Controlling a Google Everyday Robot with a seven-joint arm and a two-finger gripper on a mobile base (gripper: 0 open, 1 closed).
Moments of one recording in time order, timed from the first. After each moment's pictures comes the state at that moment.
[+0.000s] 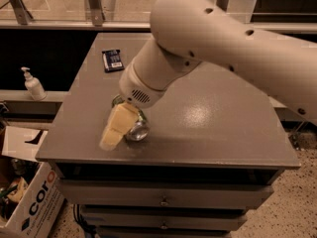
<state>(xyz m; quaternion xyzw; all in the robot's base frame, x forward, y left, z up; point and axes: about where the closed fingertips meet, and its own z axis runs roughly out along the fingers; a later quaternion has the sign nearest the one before) 0.479 0.090 0.868 -0.63 0.71 0.19 0.24</state>
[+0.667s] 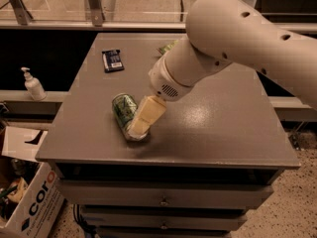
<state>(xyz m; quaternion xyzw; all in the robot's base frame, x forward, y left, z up) 0.518 0.031 0.865 -0.60 0.73 0.15 0.28</state>
